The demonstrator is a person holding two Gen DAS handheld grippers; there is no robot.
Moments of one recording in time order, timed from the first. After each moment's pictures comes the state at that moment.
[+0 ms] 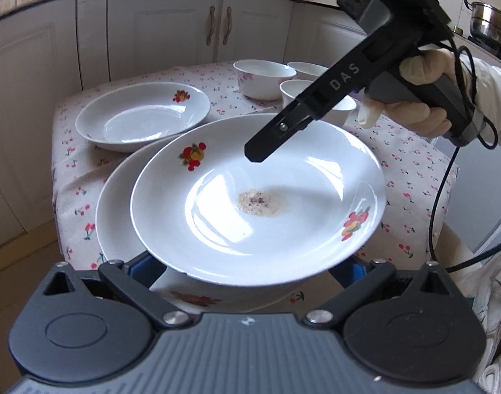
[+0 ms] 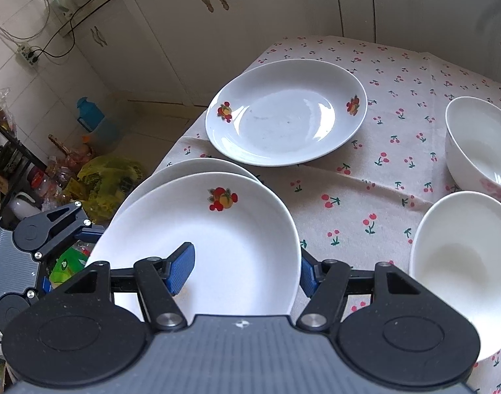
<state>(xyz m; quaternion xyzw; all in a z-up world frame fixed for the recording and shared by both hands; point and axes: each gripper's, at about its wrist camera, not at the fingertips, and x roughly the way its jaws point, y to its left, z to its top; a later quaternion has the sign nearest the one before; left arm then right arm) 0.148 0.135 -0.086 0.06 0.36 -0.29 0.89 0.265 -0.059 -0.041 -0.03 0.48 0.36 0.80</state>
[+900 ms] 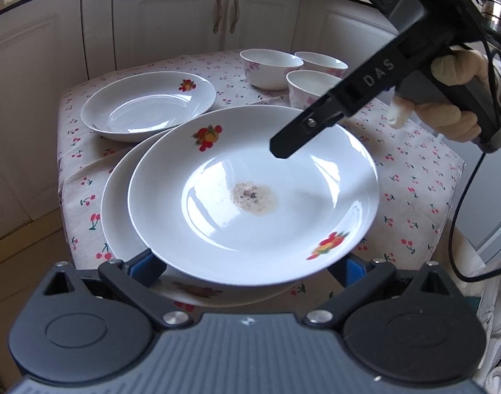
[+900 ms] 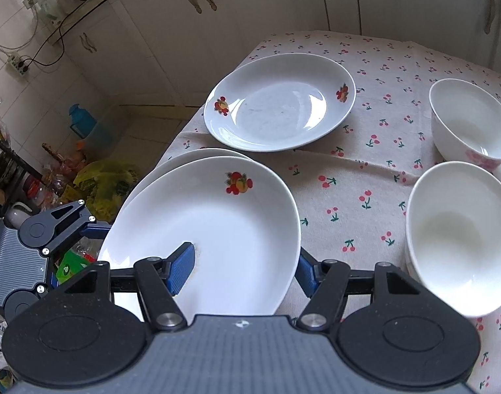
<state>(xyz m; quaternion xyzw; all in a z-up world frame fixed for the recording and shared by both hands) 0.149 0.134 -0.082 0.06 0.38 -0.27 0.88 0.252 -0.065 -0.040 -0.01 0.49 0.34 0.80</state>
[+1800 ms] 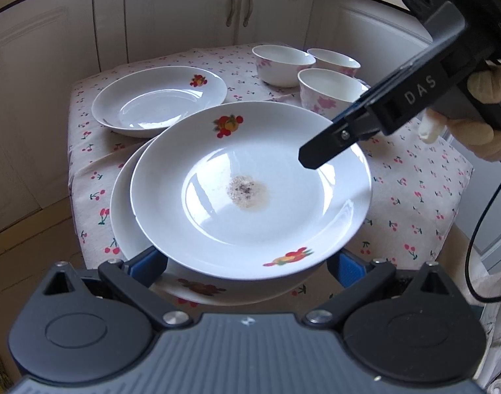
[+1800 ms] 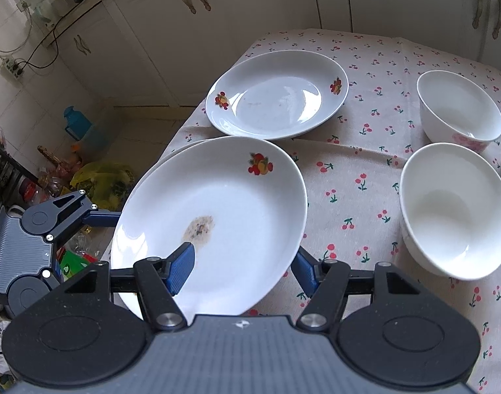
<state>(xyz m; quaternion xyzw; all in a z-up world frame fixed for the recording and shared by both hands) 0.150 0.131 -0.075 0.06 0.40 -0.24 0.88 0.232 -0.069 -0.033 -0.01 0.50 0.33 0.80</state>
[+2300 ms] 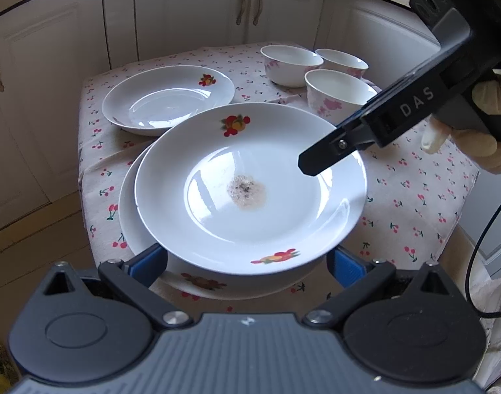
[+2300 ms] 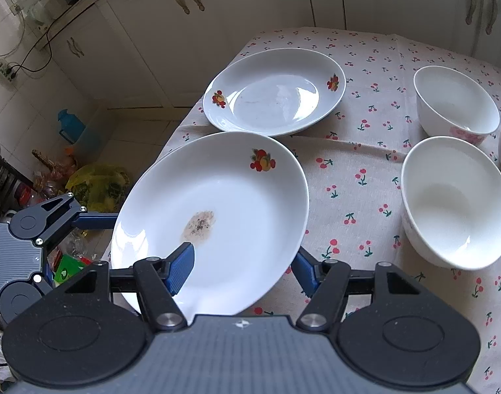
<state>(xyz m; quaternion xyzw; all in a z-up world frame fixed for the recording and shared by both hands) 0.146 0.130 -0.067 0.06 0.41 -0.22 0.88 0.229 -0.066 -0.034 0.00 0.50 0.31 0.81</state>
